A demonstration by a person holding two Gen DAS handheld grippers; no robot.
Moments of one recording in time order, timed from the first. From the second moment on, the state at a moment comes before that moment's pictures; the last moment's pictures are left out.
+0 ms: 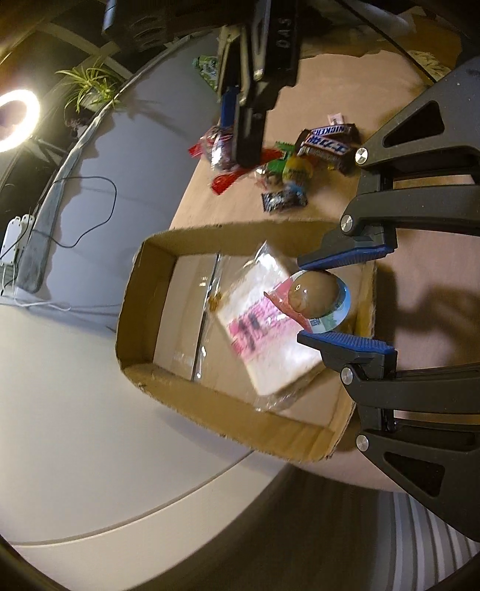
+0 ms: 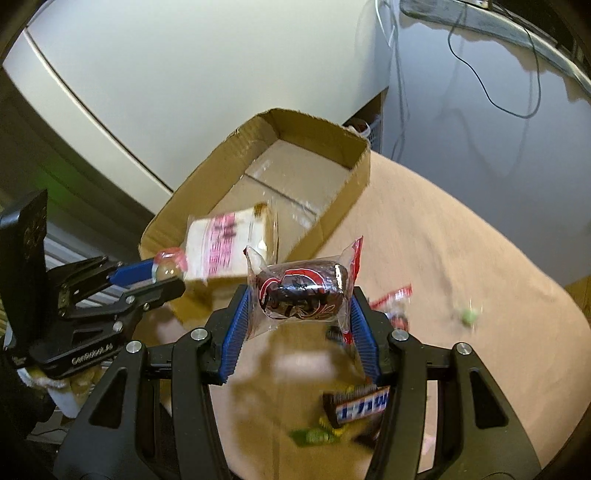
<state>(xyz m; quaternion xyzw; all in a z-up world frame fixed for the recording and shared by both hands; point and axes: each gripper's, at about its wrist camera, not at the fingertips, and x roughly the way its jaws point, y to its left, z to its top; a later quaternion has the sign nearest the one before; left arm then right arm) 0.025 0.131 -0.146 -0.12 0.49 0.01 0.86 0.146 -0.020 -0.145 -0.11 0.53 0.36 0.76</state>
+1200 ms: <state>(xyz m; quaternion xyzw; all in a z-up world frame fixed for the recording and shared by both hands) 0.047 0.158 -0.155 -0.14 0.50 0.05 0.85 0.202 0.062 -0.167 -0.16 0.52 0.36 0.76</state>
